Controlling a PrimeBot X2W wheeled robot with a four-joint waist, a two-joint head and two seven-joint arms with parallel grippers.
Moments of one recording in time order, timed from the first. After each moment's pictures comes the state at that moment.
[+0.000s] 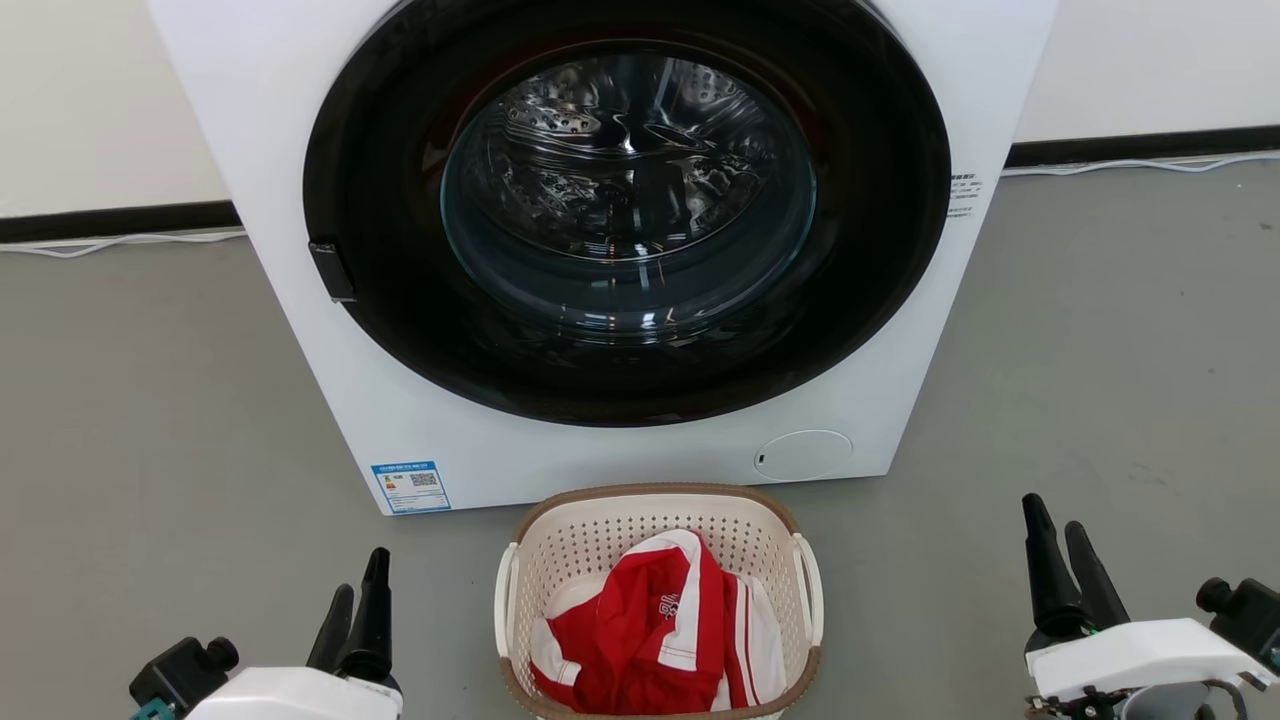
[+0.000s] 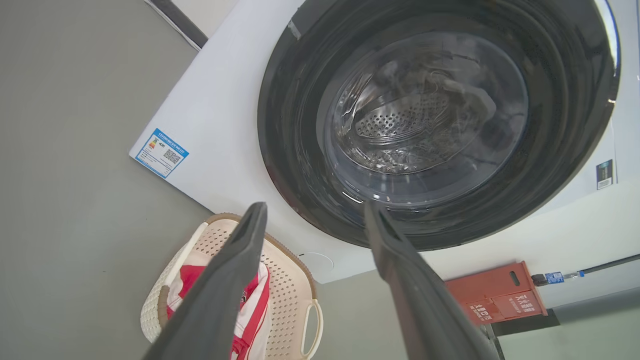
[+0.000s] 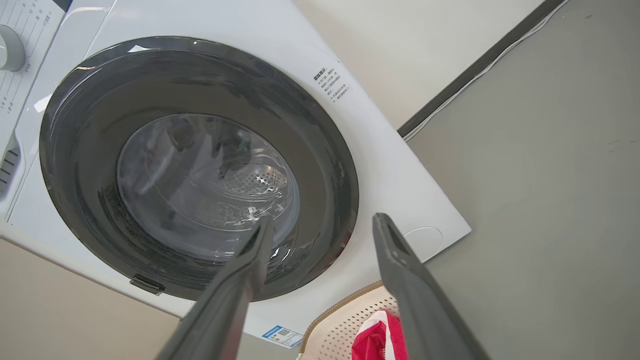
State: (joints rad) left arm -0.01 0.03 0.03 0.31 -0.95 -0.10 -0.07; right arm -0.02 -0.07 -0.08 0.25 0.81 0.12 -0.07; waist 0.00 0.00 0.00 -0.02
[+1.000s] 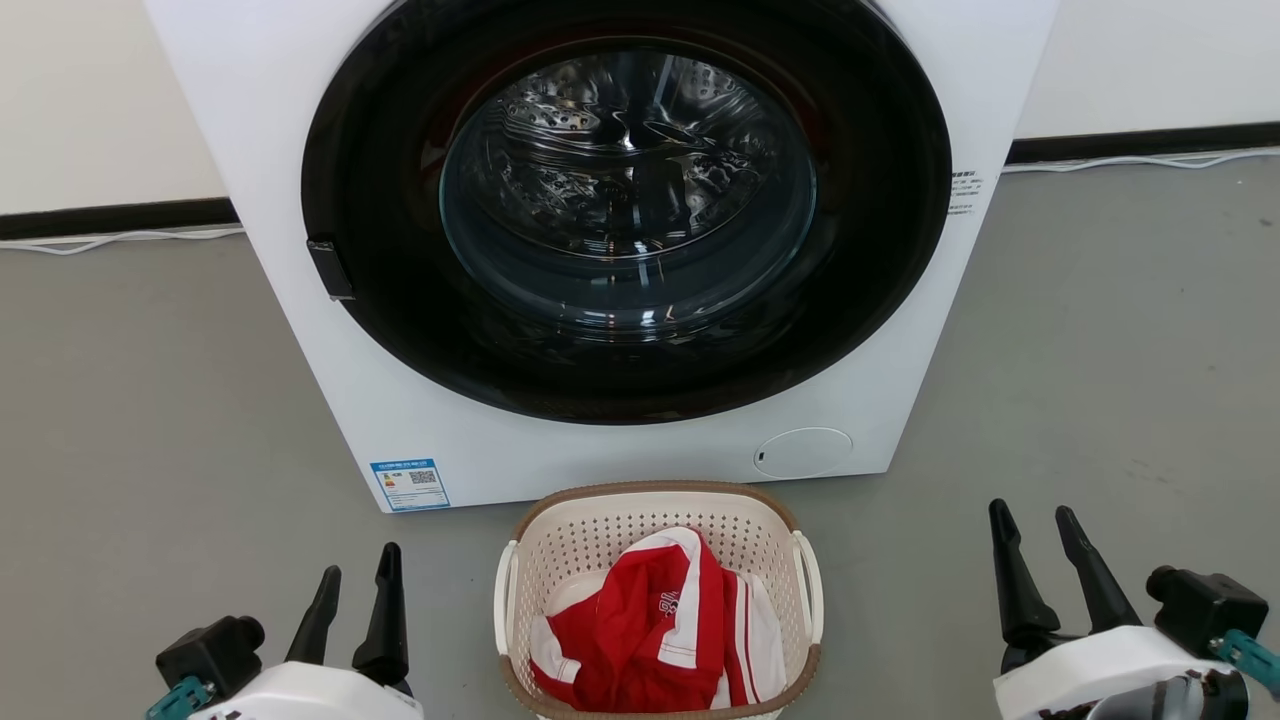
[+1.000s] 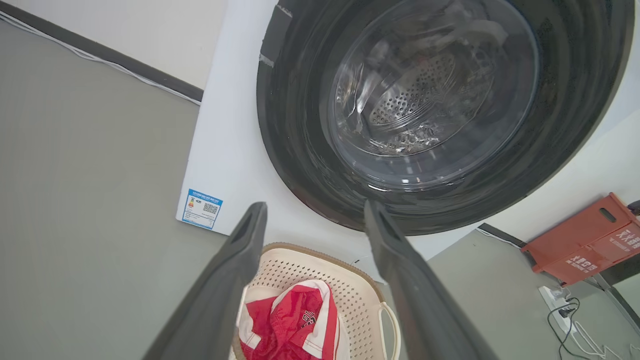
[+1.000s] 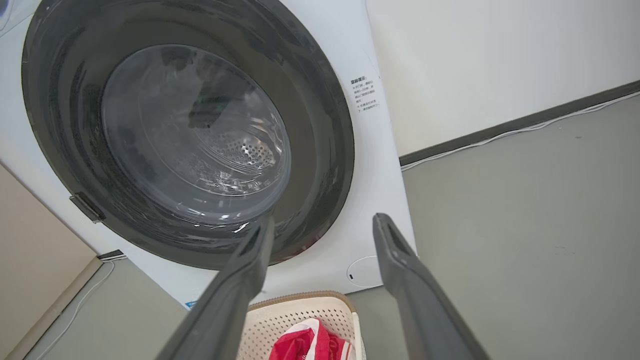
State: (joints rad) left arm -0.01 0.04 0.03 0.30 -0.56 -0.09 -0.16; right arm -0.02 -0.10 -0.04 0.27 0.40 0.12 -0.15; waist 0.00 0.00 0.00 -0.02
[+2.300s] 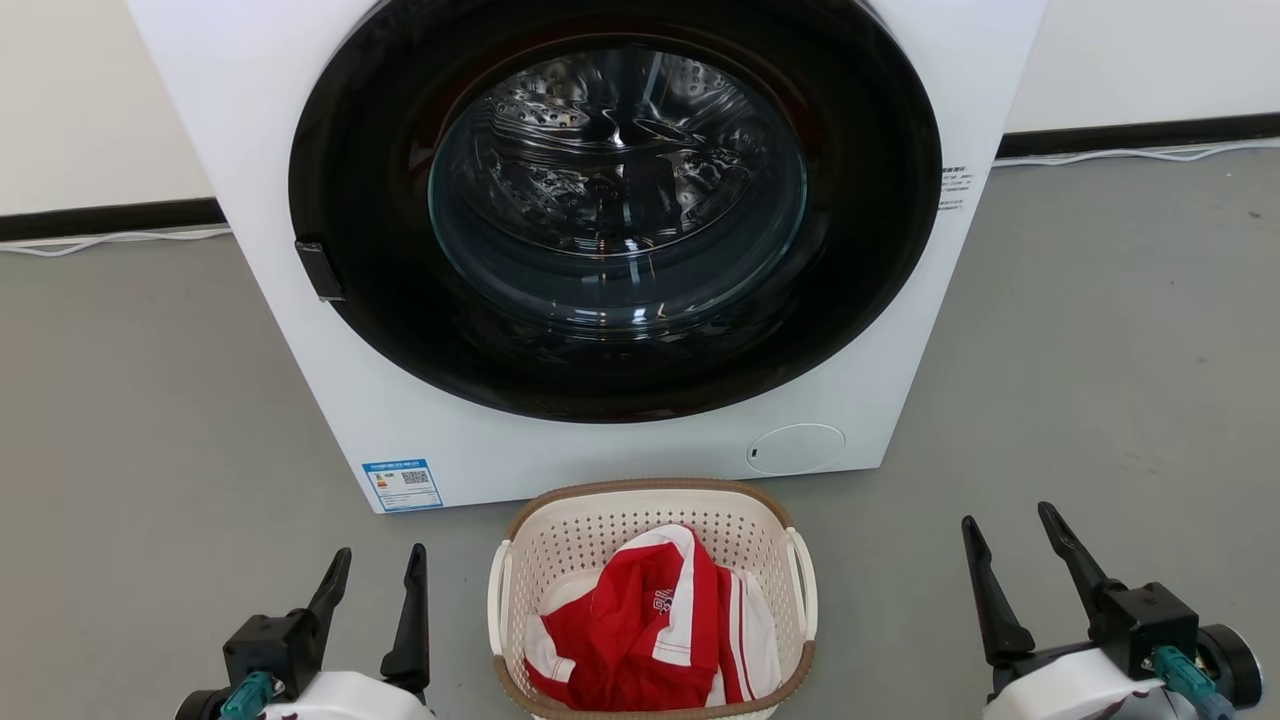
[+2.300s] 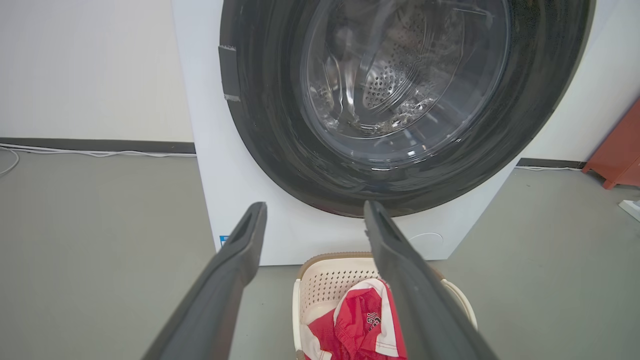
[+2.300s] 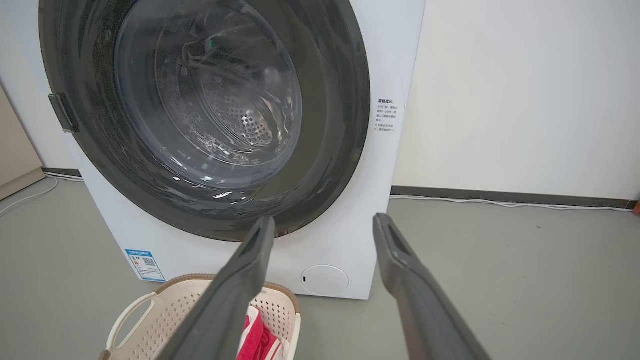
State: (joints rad) left arm -0.01 0.04 0.01 0.30 -0.17 -0.09 -0.25; right arm -0.02 -0.10 -0.04 0.30 0.01 0.12 -0.25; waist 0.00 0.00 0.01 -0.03
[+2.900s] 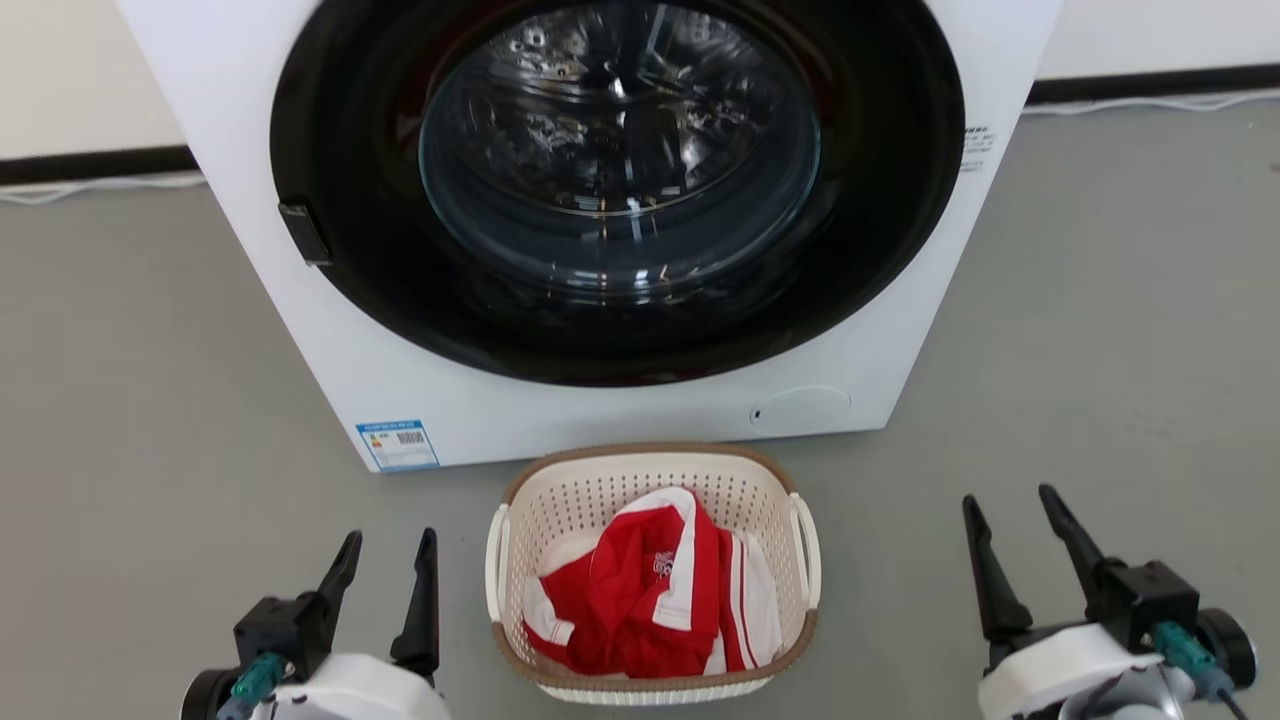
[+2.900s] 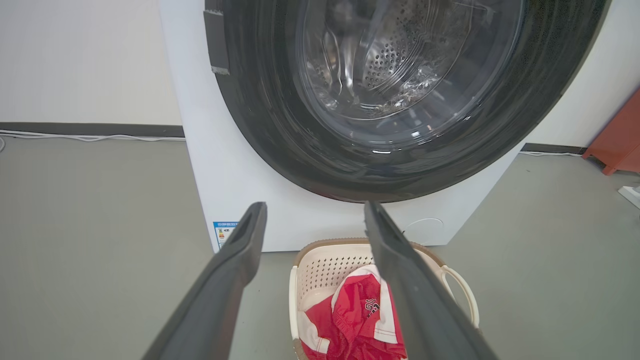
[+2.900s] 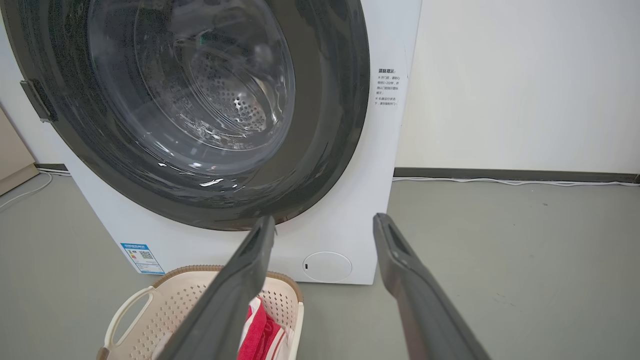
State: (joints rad) left arm -0.03 0.04 -0.01 0.32 -0.17 -0.09 -0.25; right arm -0.05 -0.08 -0.05 0.33 0.02 0.12 -0.25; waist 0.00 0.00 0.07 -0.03
